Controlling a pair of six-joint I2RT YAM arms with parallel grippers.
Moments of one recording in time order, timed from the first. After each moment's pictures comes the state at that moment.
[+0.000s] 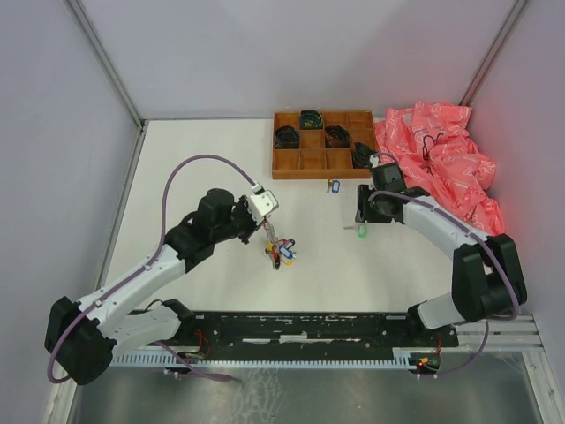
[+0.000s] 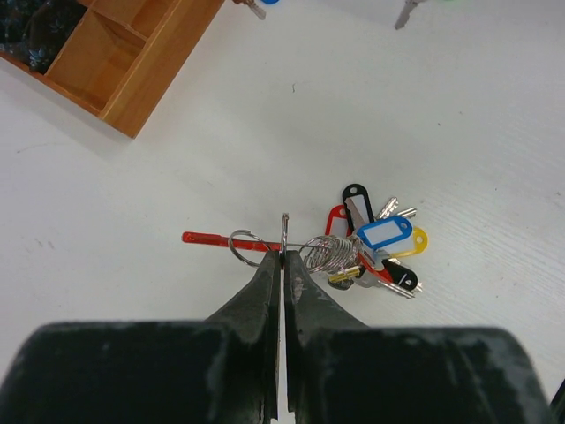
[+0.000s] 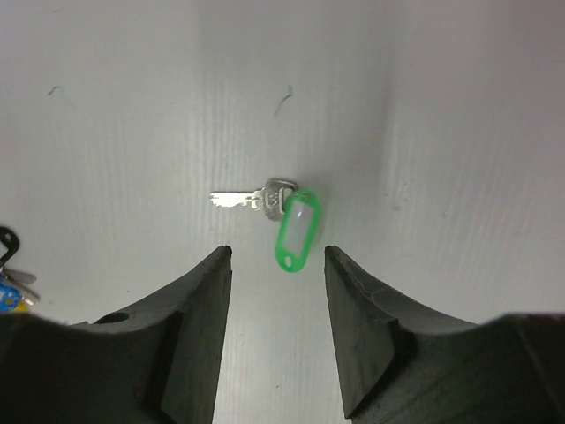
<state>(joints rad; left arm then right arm) -0.65 1.02 0.73 -0.21 0.21 0.36 0.34 1.44 0.92 -0.47 0.00 0.31</state>
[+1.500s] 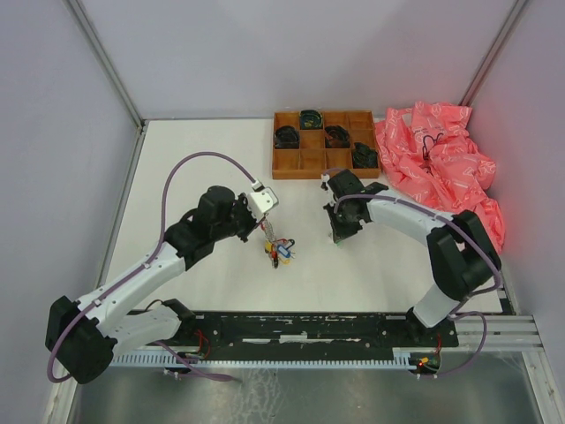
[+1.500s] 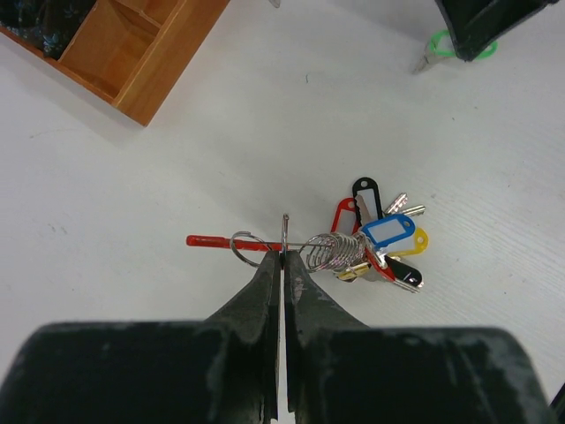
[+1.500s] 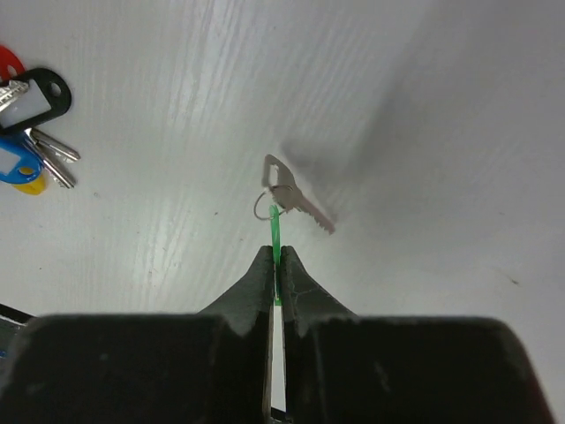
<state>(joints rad) -0.65 1.04 0.77 -0.26 0.17 0.36 0.56 1.62 1.06 -0.64 -0.08 0.25</state>
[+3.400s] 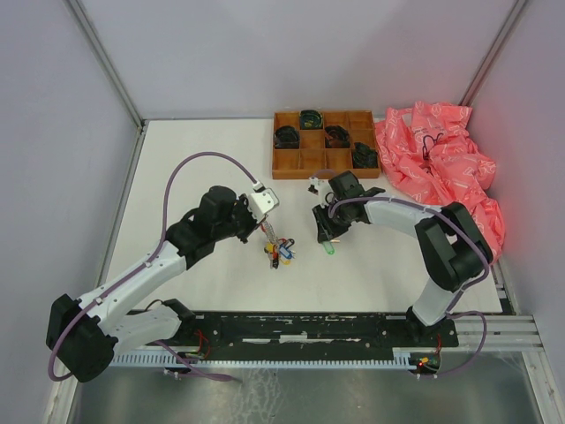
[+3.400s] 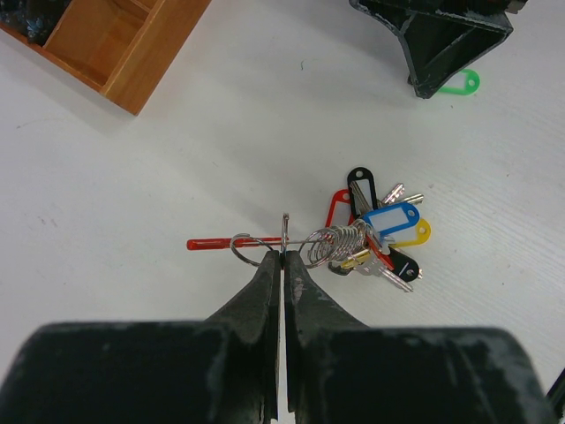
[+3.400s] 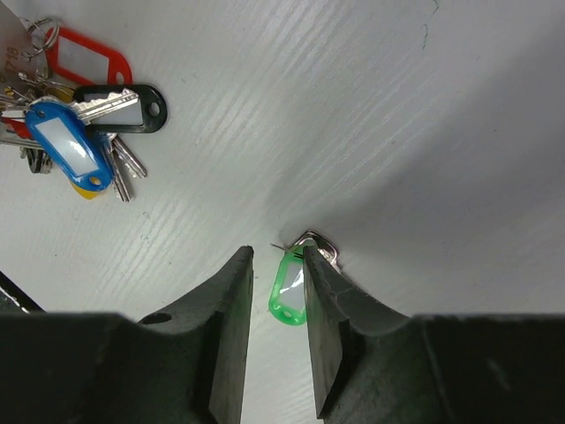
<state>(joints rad) -0.65 1.05 0.78 -0.29 0.17 0.36 0.53 1.71 1.00 -0.39 -0.36 0.02</state>
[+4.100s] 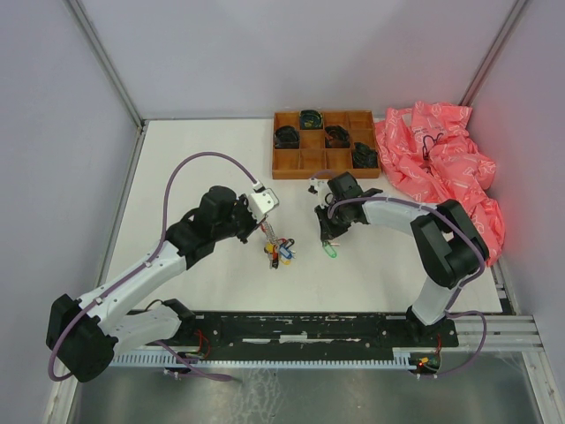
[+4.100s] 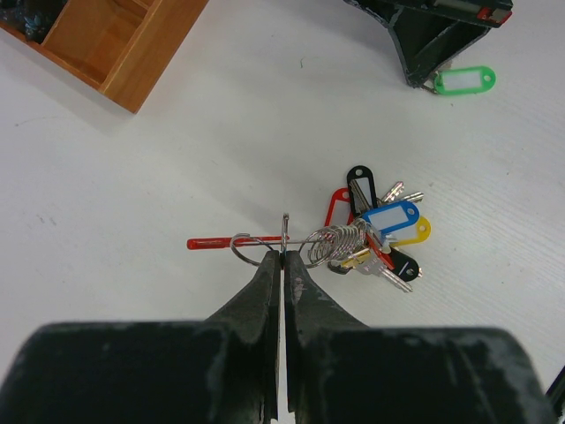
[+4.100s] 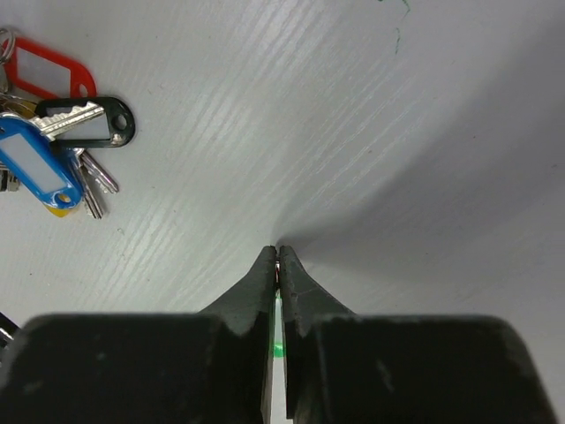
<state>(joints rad) -0.65 1.05 0.78 -0.29 0.17 0.36 0.54 1.75 1.00 -0.35 -0.33 0.03</state>
